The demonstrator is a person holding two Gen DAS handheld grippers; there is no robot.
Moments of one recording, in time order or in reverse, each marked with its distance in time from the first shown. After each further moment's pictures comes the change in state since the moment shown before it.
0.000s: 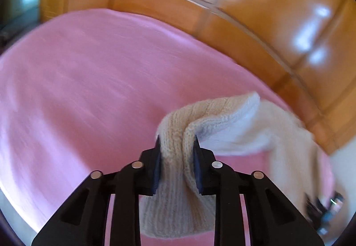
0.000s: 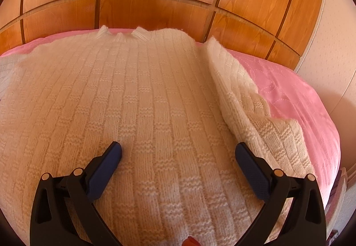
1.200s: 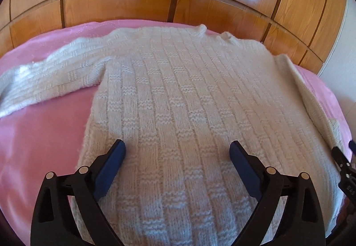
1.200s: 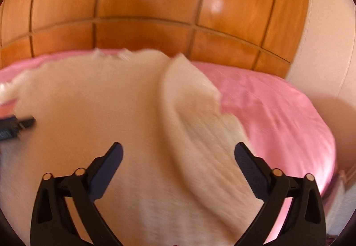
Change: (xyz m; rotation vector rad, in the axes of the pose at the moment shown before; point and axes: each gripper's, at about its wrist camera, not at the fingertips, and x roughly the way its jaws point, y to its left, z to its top) left arm 0.044 -0.276 -0.175 0.457 0.053 -0.223; right arm -0.055 -0.079 -0.030 0.022 -0.112 0.004
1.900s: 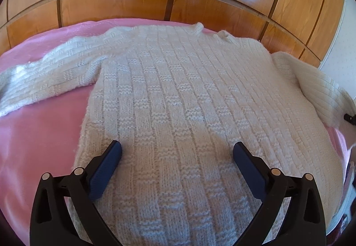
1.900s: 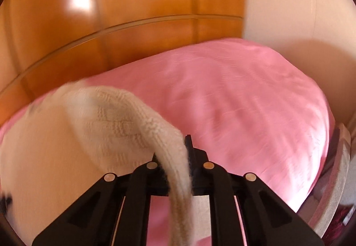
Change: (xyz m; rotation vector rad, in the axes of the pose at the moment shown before) left arm 0.005 -0.005 0.000 0.006 0.004 -0.015; right arm 0.059 -0.190 0.041 0.420 0.113 -0.090
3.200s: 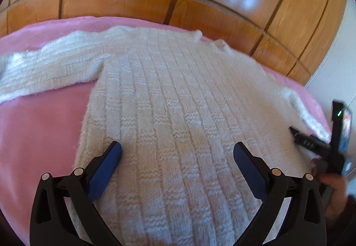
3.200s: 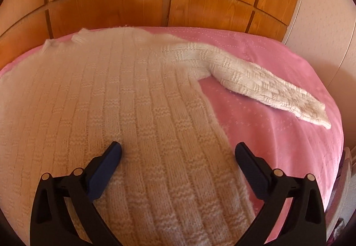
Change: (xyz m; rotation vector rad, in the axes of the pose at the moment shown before) left arm -0.016 0.019 0.000 -0.105 -0.040 -0.120; right arm 0.006 0.176 -0.080 -0.278 0.098 0.014
